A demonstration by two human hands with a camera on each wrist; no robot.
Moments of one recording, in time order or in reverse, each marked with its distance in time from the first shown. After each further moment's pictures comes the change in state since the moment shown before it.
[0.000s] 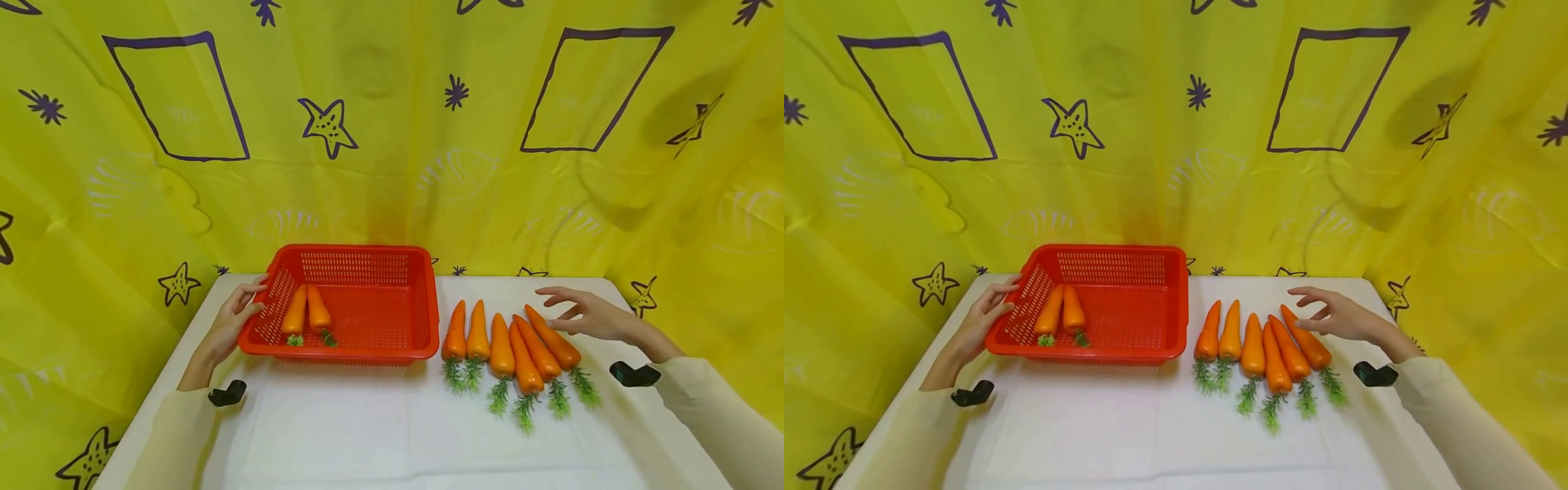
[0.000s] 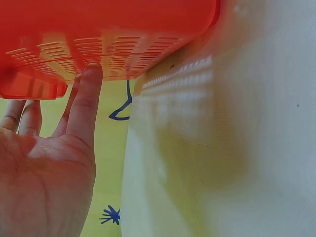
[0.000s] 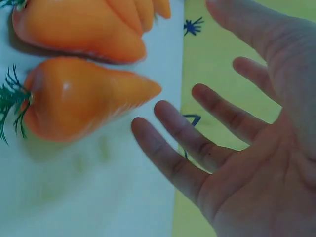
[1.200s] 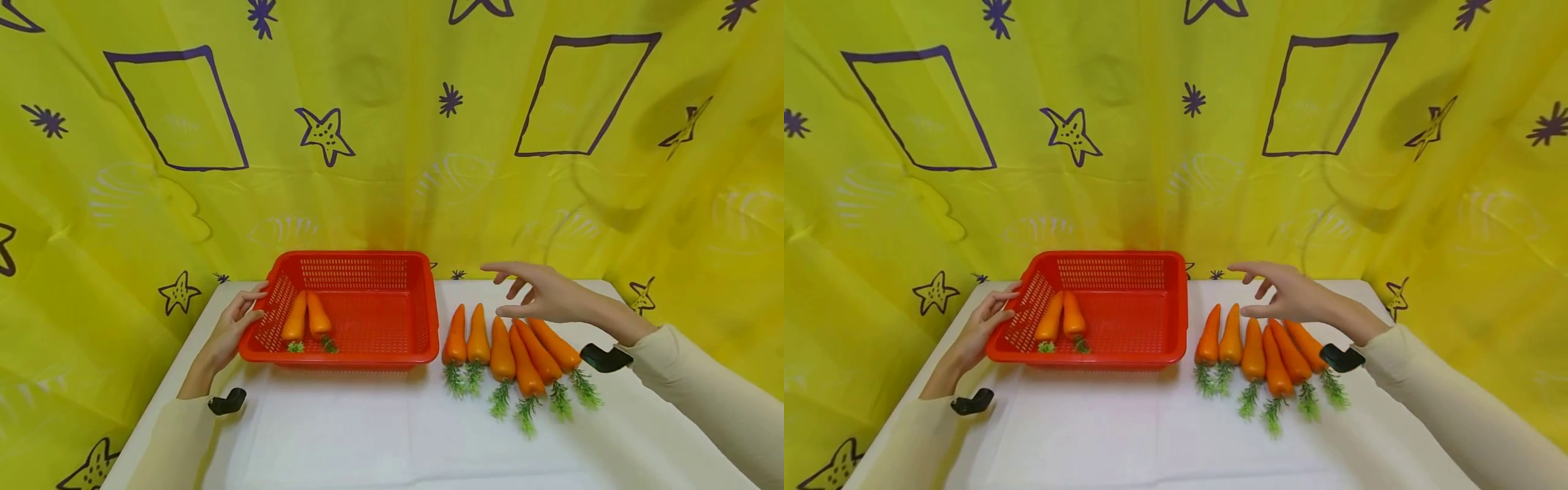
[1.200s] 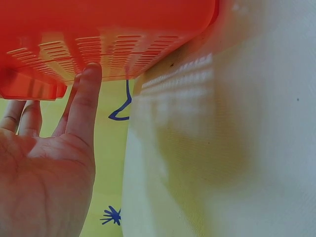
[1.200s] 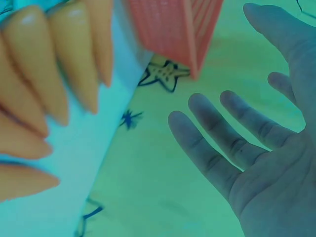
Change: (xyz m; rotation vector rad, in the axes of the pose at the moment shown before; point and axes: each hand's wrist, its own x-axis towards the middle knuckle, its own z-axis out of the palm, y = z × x) left_hand -0.001 0.005 0.002 0.025 -0.003 -0.013; right_hand 0.043 -0.111 0.009 -0.154 0.076 -0.249
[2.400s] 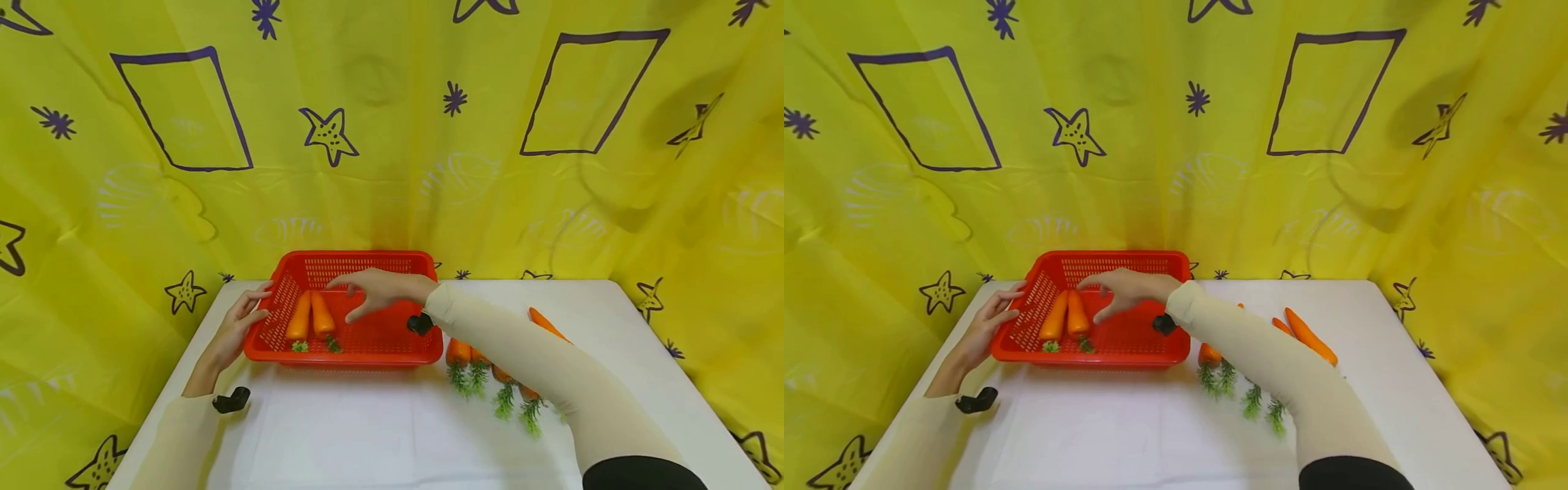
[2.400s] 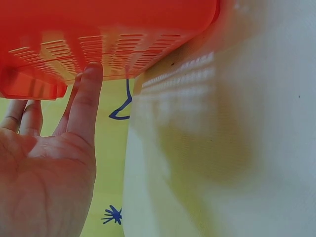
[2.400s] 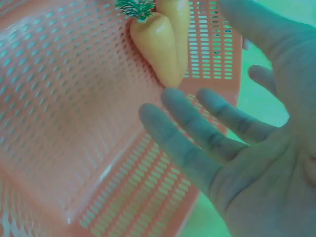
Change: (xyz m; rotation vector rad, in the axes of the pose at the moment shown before) left_hand -0.002 0.002 0.000 -0.035 -0.011 -0.018; right_hand 0.213 -0.099 0.127 -0.100 -0.436 -0.124
